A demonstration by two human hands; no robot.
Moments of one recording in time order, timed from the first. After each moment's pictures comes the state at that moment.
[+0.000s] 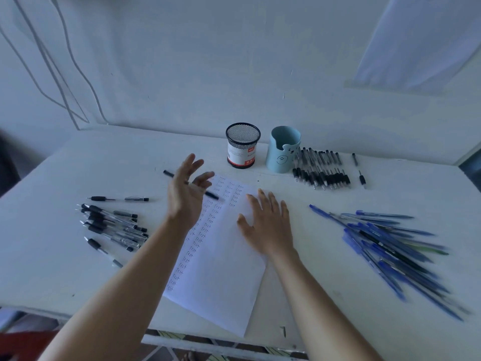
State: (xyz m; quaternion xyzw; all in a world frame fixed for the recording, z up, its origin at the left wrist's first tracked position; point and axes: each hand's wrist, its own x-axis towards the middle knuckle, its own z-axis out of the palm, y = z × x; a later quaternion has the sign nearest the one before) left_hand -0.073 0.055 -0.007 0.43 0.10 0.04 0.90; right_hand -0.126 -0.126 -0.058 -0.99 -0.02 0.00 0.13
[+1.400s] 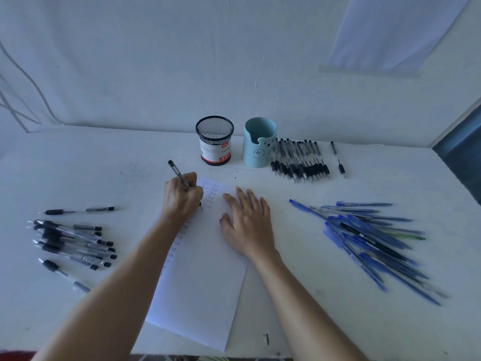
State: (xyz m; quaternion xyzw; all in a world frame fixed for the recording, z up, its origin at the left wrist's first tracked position) left_hand -0.050 0.024 -0.034 0.86 0.01 0.04 0.51; right_hand -0.124 -0.127 -0.058 -0.98 -0.01 -0.02 0.19
